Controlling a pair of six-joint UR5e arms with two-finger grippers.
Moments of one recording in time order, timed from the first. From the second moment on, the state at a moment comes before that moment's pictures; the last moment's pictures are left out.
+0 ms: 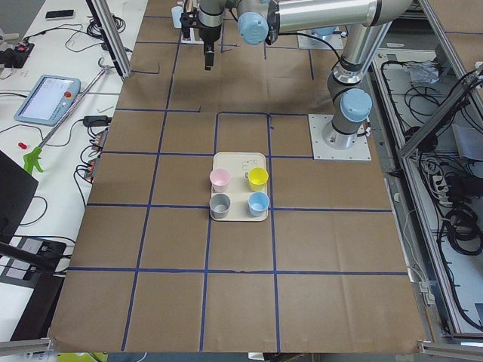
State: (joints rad) left arm -1.49 -1.64 -1.55 -1.47 1.49 -0.06; right arm 1.35 -1.20 1.83 -3.40 -1.34 0.39
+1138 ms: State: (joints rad) left arm -1.54 -1.61 -1.53 -1.60 1.54 -0.06; right arm 1.27 -1.05 1.80 -3.49 -1.39 -0.16
